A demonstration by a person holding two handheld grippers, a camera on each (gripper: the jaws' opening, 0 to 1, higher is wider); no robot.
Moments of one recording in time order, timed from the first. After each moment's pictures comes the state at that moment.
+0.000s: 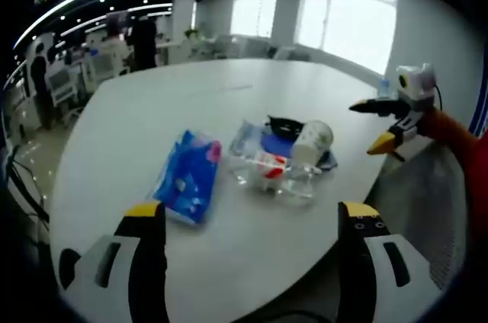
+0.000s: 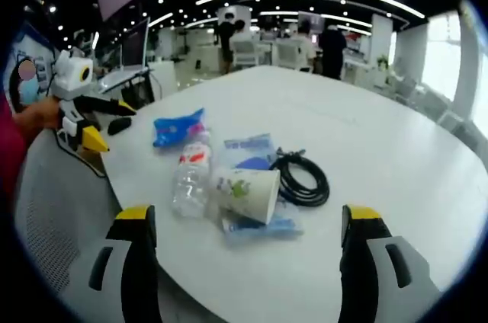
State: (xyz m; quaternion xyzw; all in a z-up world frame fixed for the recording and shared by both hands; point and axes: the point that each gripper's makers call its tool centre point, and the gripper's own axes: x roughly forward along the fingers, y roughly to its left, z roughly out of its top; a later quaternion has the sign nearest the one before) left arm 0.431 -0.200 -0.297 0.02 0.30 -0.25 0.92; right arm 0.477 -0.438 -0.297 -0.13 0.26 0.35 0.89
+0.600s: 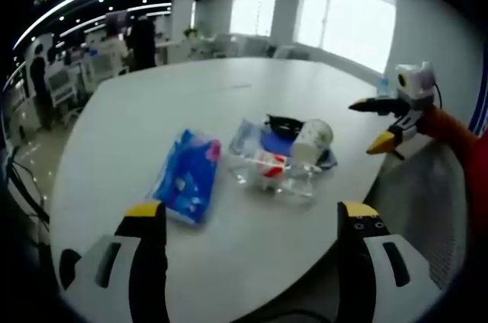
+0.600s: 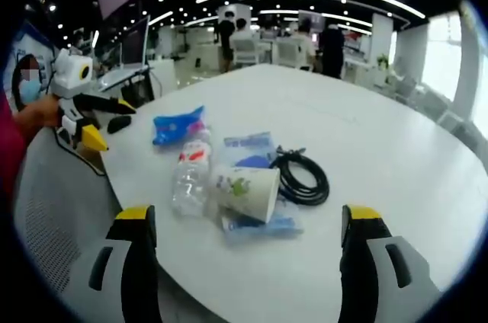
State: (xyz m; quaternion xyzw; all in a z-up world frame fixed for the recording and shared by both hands) left arm 0.430 -0.200 -0.298 0.02 0.30 -0.25 0.92; right arm 0.476 -0.438 -0.299 -0.13 0.27 0.35 0.89
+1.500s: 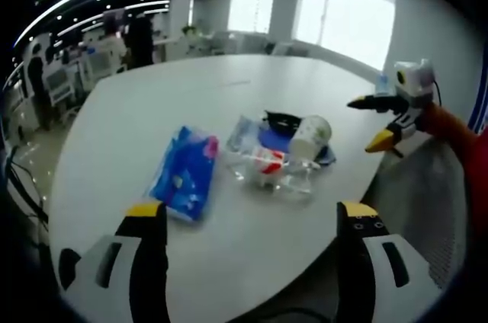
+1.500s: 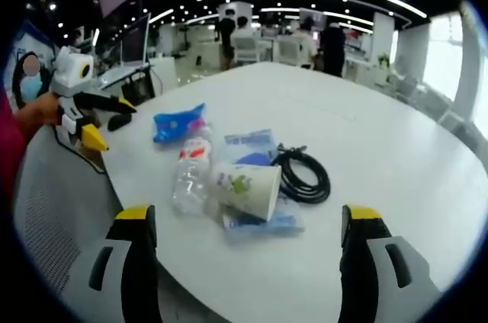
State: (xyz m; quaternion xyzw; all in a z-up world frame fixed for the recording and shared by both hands) left arm 0.429 -0.202 -0.302 0.02 0.31 -0.25 0.92; right arm 0.475 -0.437 -0.301 -0.13 0.27 0.35 0.88
